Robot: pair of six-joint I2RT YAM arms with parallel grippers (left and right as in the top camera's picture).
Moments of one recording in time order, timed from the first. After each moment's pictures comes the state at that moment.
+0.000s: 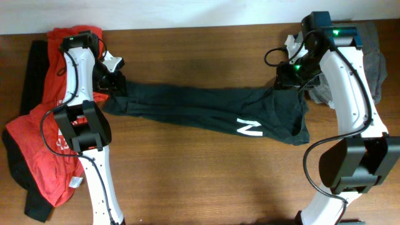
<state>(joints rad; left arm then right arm) 0.15 2.72 2.59 -1.52 0.18 0.37 -0.01 1.94 1.93 -1.41 -0.20 -0.05</state>
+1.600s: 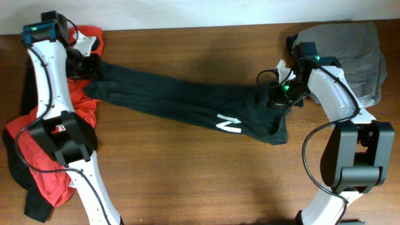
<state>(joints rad) 0.23 2.47 2.58 -1.56 0.26 0.31 -0.04 1.95 1.51 -1.04 -0.34 0.03</state>
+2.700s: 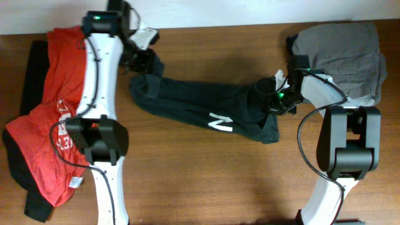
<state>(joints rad) -0.10 2.40 2.58 -1.56 0.26 0.31 -0.05 2.07 1.40 -0.81 -0.36 0.11</state>
